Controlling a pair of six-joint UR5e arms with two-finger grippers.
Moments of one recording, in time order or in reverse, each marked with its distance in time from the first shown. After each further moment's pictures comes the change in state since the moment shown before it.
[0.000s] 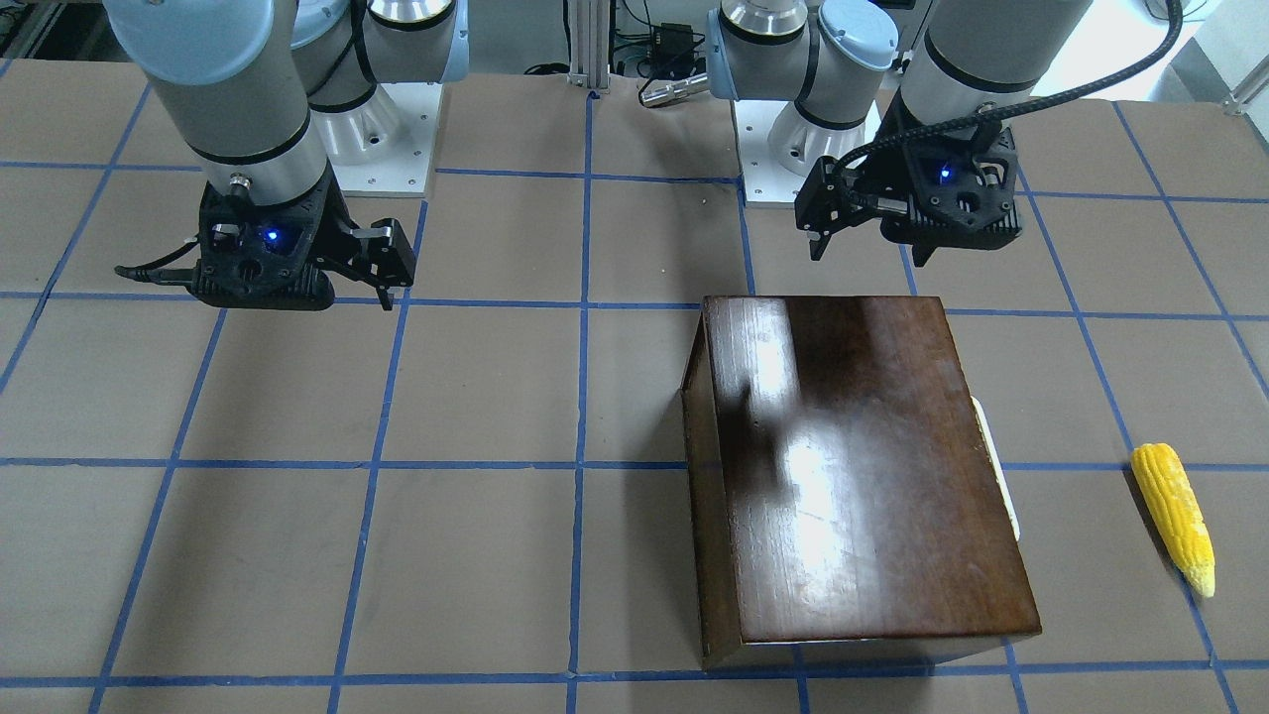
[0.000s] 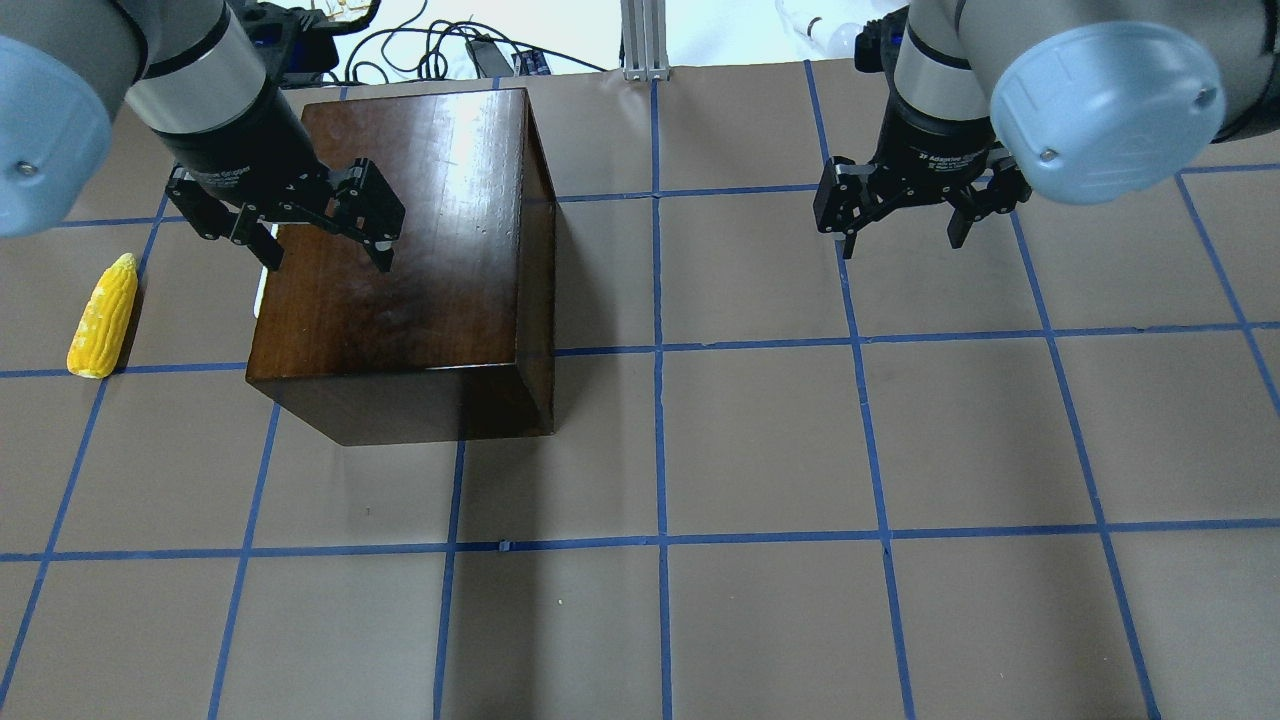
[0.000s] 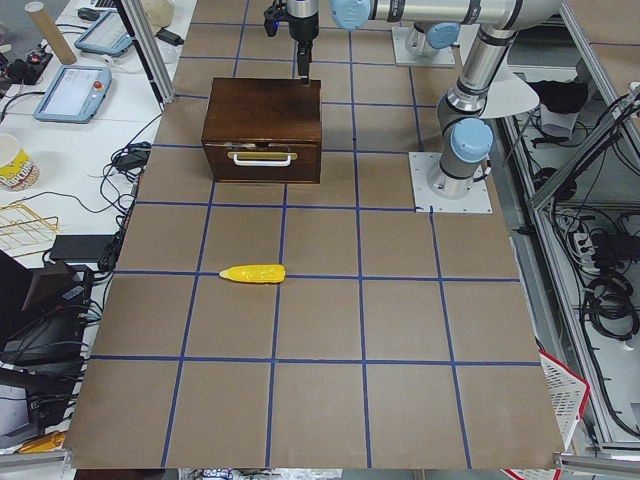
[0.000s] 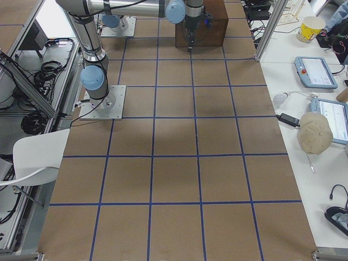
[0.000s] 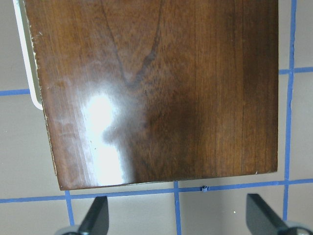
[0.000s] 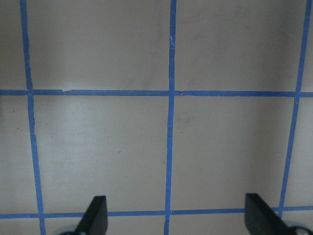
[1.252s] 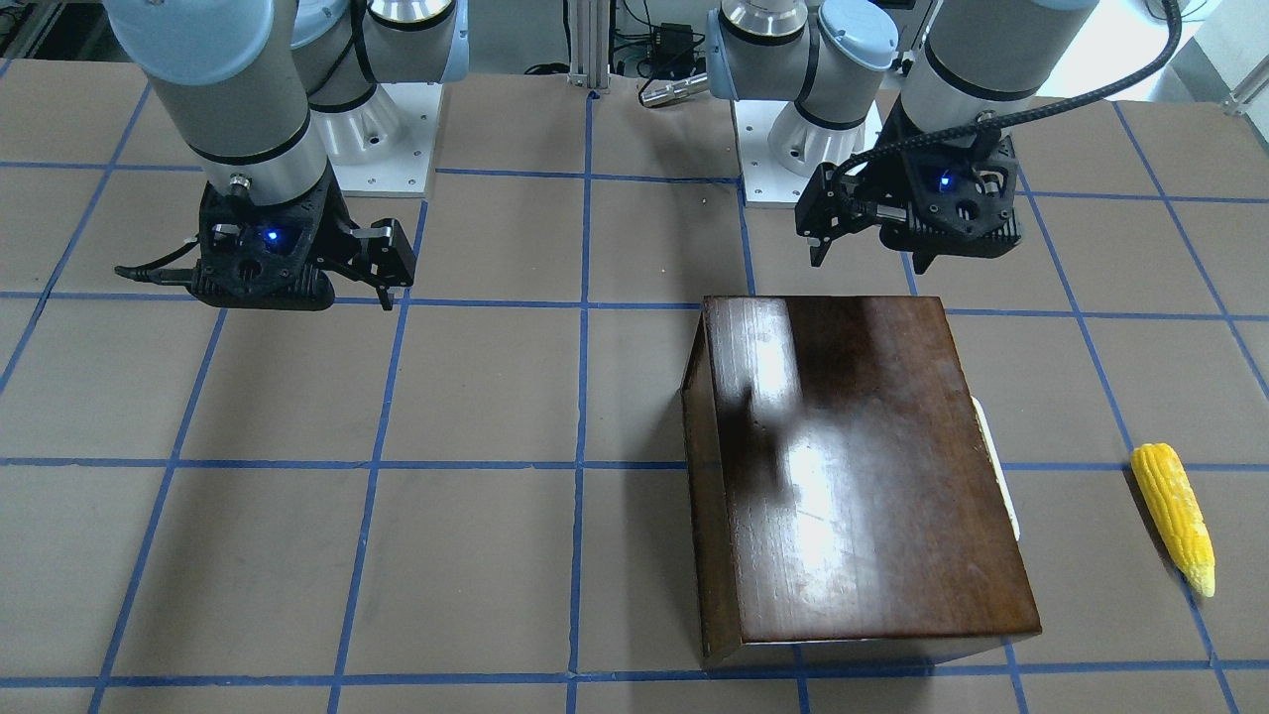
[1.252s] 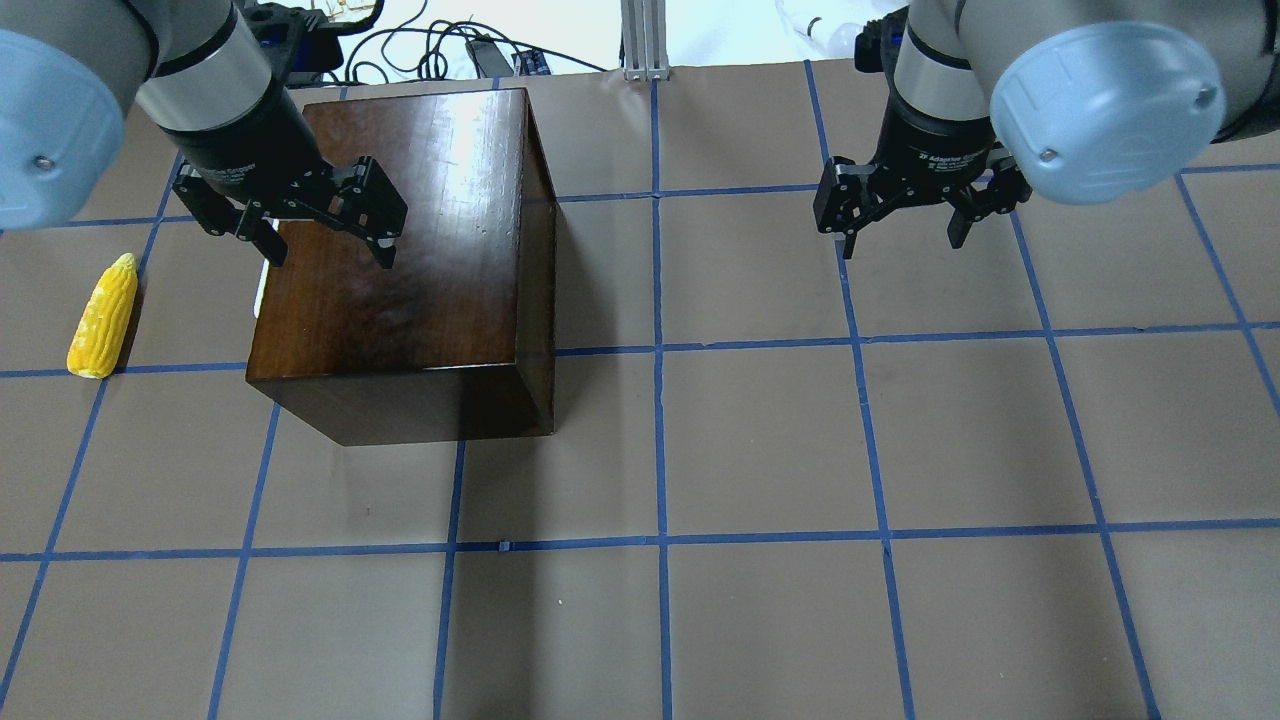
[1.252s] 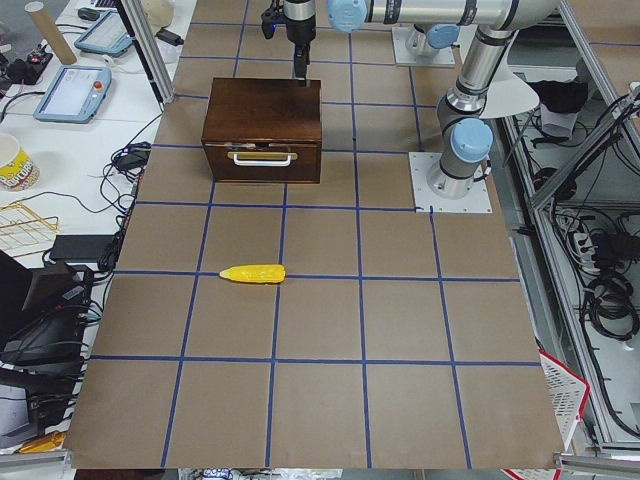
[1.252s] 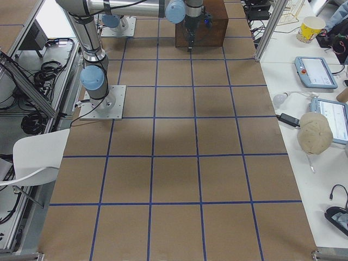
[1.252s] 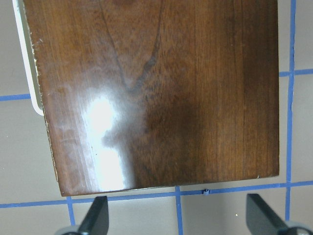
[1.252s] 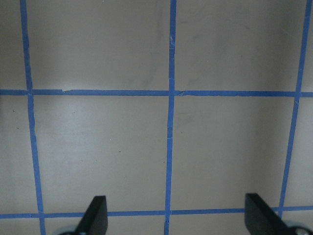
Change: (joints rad) left arm 0.004 -0.019 0.005 0.013 -0.002 0.011; right arm 0.000 0.000 0.000 0.001 0.000 0.000
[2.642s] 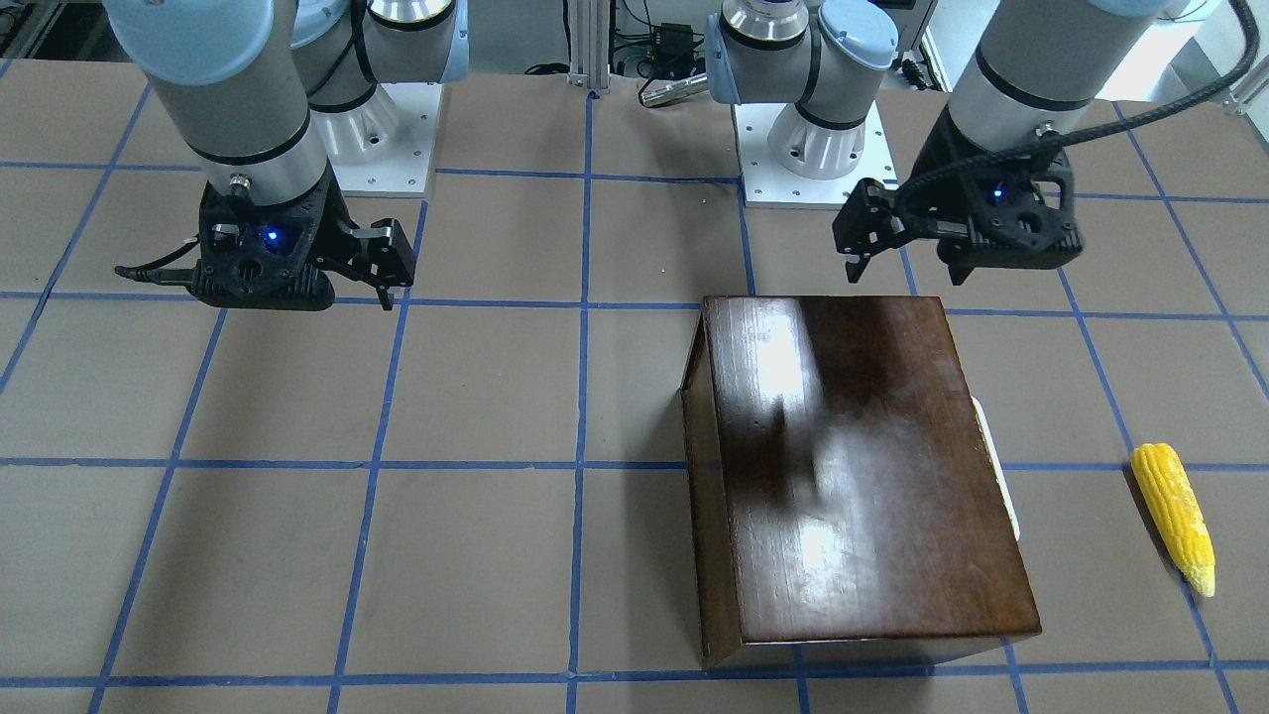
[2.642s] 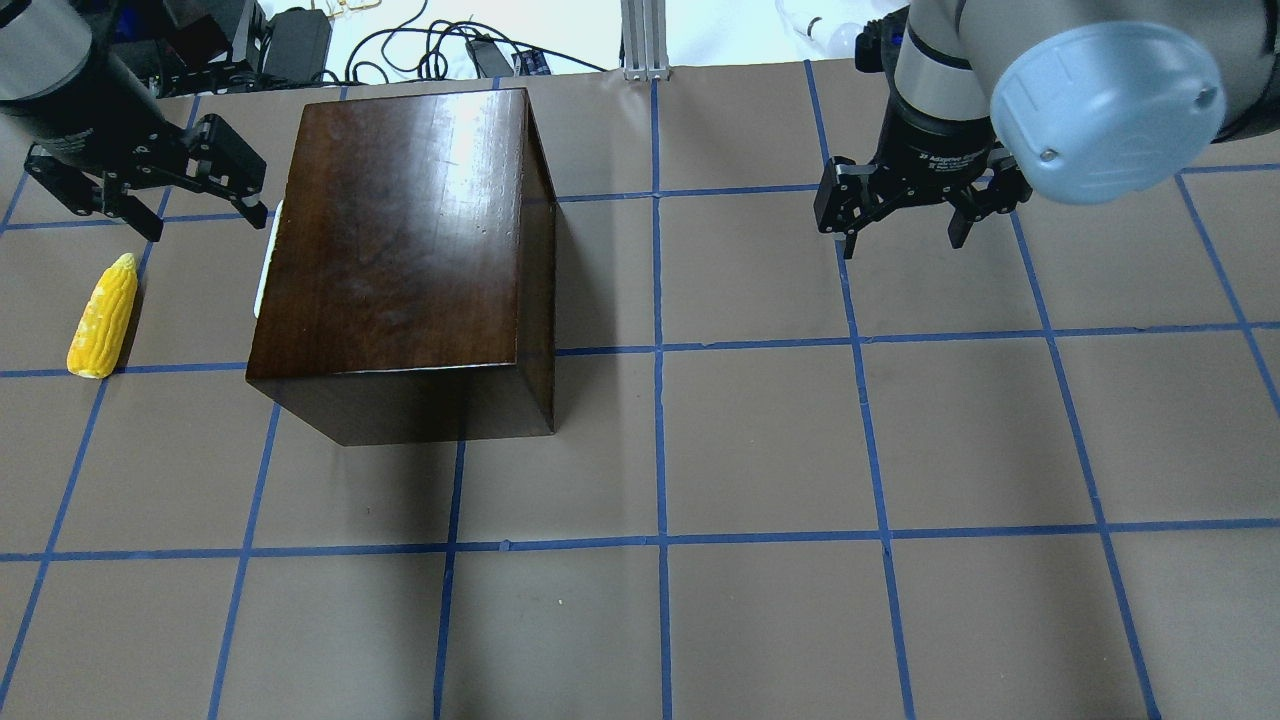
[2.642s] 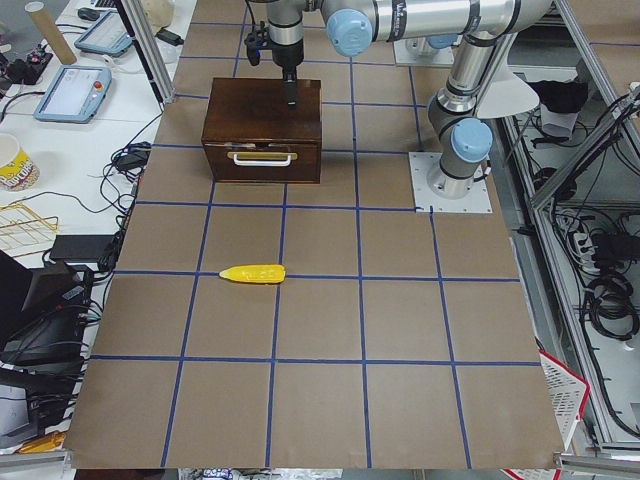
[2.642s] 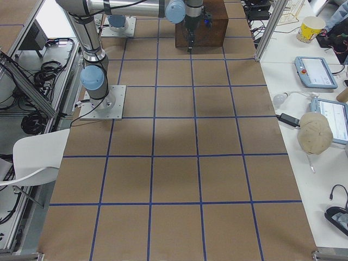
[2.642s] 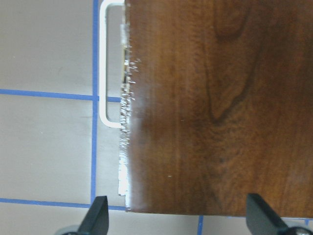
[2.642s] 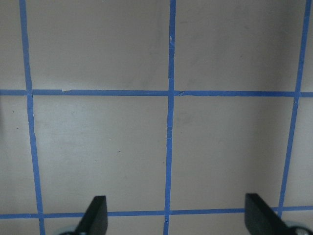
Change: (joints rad) left arm 0.273 -0.029 0.032 0.025 -0.056 0.133; right arm 0.000 0.000 0.000 0.000 -0.001 0.000
